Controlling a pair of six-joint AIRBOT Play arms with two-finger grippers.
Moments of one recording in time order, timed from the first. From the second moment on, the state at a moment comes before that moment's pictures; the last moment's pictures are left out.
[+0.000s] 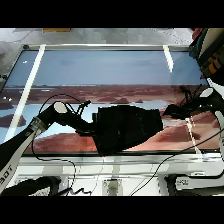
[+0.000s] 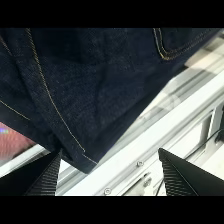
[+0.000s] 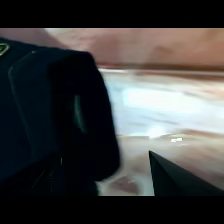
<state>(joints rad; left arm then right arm) -0.31 -1.33 0.91 0.80 -1.24 -1.34 -0.34 -1.55 1.18 -1.08 1.35 1.17</state>
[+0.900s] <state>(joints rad) -0.31 -1.33 0.91 0.80 -1.07 -1.34 -0.28 -1.79 1.20 -0.88 1.44 1.06</state>
